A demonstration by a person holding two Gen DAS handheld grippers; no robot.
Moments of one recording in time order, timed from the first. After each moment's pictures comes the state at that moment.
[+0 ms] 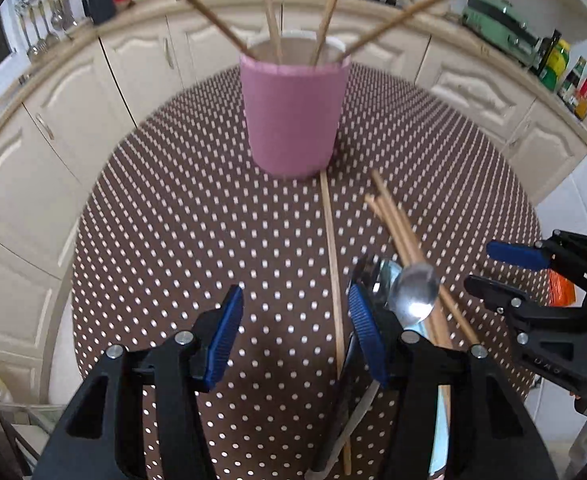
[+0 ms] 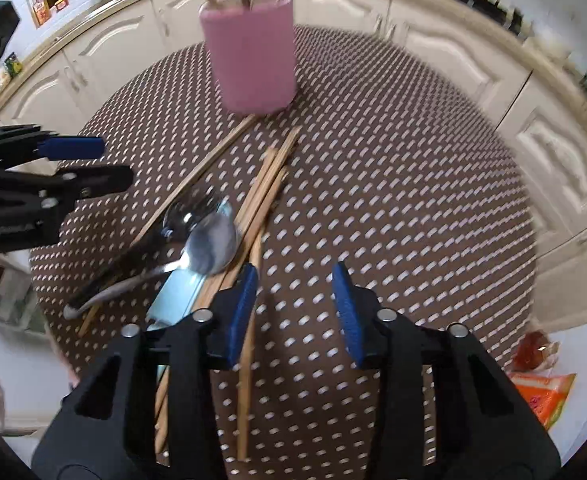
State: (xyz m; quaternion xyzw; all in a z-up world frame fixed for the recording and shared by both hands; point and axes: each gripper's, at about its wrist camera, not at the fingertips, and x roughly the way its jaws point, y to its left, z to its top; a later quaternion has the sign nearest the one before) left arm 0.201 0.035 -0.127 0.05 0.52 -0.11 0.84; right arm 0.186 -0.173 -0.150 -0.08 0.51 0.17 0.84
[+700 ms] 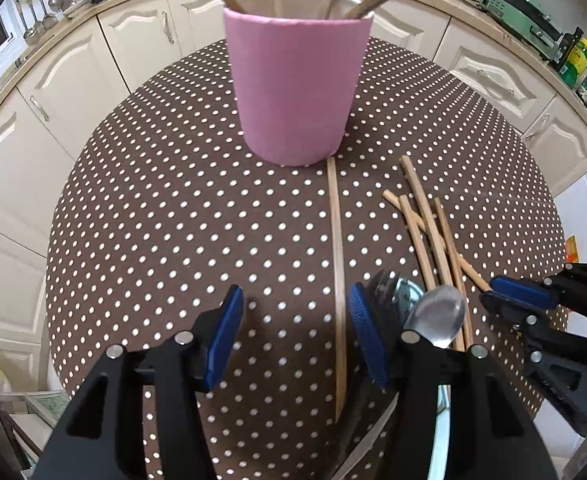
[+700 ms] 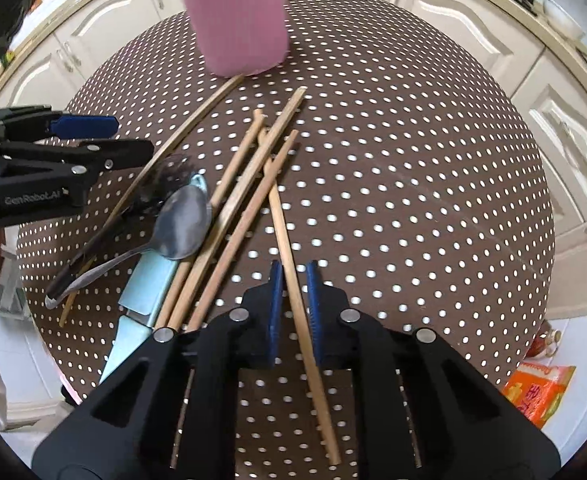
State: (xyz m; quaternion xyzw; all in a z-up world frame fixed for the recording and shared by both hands) left arm 0.247 0.009 -0.159 0.05 0.56 -0.10 0.82; right arm 0.205 -0.181 -0.167 -0.09 0.55 0.16 0.81
